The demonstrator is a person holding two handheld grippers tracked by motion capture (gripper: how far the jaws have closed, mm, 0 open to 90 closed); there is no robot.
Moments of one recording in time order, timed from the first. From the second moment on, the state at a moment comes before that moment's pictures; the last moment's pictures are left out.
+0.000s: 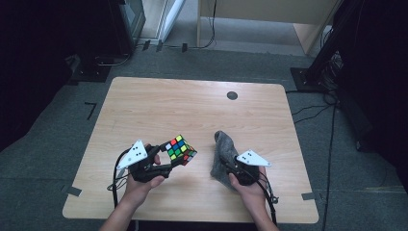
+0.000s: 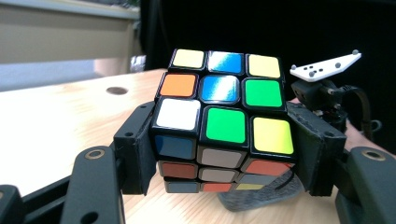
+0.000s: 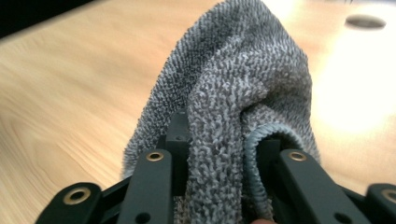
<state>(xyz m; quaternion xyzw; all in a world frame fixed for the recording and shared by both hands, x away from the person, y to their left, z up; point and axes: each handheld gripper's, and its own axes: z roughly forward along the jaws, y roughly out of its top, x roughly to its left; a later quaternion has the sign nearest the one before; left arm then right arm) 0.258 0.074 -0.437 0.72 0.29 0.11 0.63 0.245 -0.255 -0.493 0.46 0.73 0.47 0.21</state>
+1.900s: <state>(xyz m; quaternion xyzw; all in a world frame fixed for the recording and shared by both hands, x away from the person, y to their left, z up) 0.258 0.047 -0.440 0.71 0.34 0.05 0.62 0.214 -0.199 -0.461 0.28 0.75 0.53 0.28</state>
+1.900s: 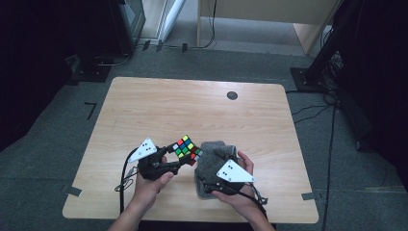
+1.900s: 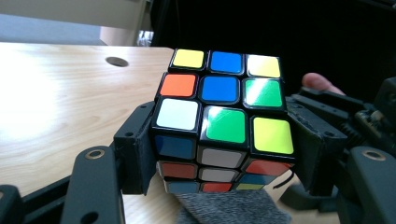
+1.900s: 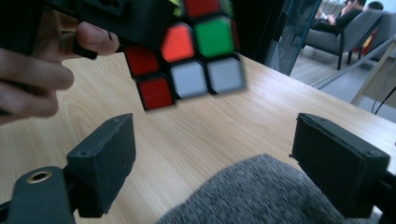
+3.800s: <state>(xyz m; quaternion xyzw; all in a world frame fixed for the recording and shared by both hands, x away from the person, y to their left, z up) 0.231 0.020 -0.467 0.80 0.15 0.26 0.53 0.215 -0.207 -0.434 0.34 0.75 0.54 0.14</state>
